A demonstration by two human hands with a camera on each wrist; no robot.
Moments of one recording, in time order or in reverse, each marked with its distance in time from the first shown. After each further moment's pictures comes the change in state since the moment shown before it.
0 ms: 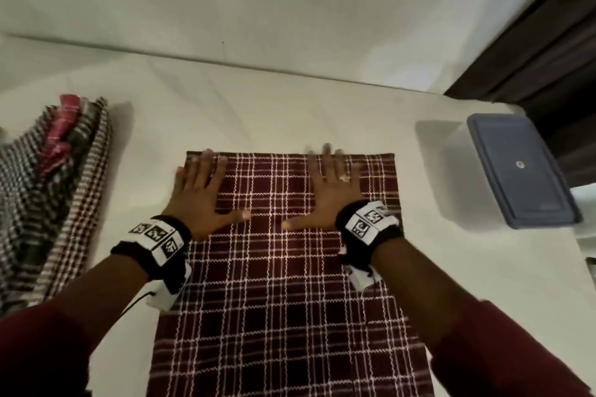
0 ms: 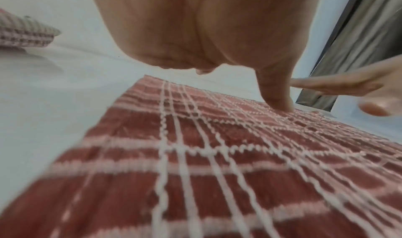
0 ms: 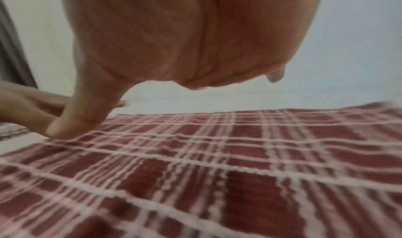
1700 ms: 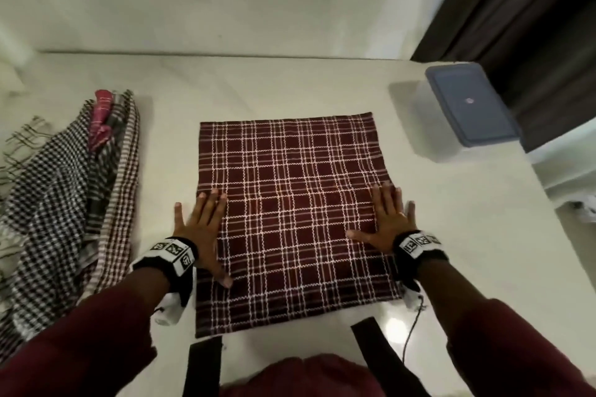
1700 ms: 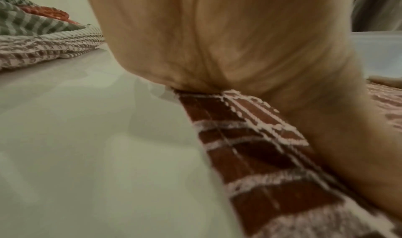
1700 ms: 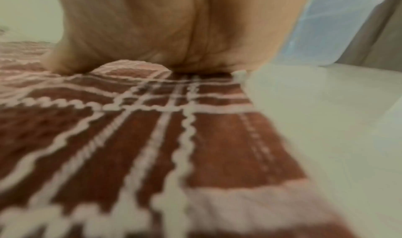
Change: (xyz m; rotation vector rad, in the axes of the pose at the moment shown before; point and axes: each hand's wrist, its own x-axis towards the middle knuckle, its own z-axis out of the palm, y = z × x) left_hand -0.141 -0.004 0.038 0.361 -0.376 -0.025; right_hand -0.173 0.052 0.111 0.068 -0.060 0.348
